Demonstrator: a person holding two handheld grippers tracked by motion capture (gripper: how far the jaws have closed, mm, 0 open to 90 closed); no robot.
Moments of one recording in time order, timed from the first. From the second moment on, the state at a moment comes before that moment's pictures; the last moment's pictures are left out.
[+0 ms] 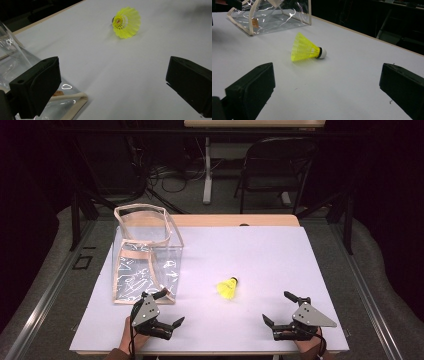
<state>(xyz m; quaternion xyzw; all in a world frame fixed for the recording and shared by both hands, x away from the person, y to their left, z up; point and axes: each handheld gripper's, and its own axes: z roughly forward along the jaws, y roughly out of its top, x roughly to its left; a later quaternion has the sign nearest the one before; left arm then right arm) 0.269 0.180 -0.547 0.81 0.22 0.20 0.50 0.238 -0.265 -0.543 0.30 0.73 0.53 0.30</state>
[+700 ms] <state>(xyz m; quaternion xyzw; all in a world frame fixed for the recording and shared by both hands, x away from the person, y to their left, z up) 0.279 0.169 -0.541 0.82 0.22 0.19 0.50 0.240 -0.265 -0.544 0.30 0.74 0.52 0.30</state>
